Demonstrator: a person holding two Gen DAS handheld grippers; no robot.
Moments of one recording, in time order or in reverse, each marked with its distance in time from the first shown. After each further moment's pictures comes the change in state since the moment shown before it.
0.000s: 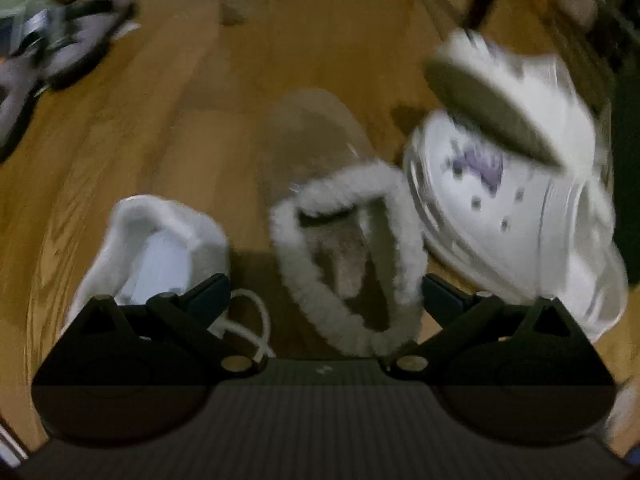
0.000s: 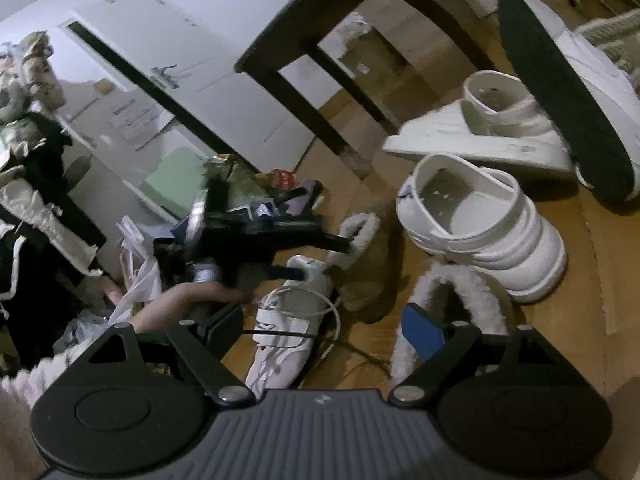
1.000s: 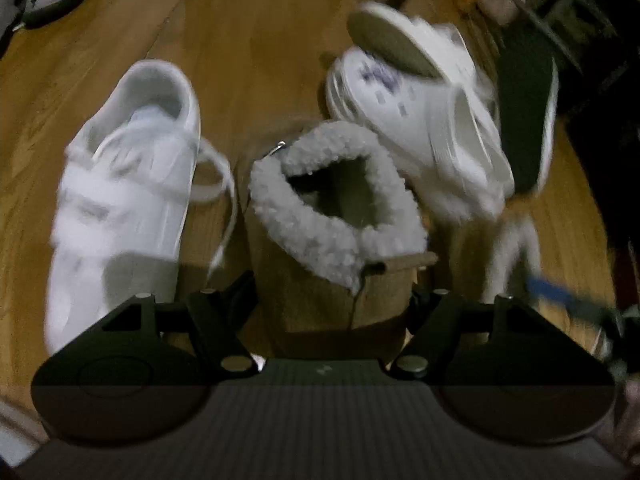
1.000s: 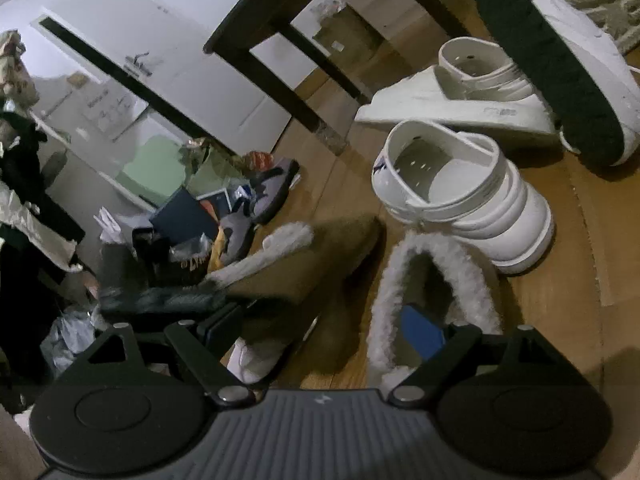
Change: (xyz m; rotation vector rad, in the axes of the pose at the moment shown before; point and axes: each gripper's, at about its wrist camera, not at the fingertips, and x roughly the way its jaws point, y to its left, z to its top) left arm -0.080 0.050 -0.128 0.042 0.027 -0.263; right arm 0.019 -0.014 -0.007 0.060 0.085 -0.059
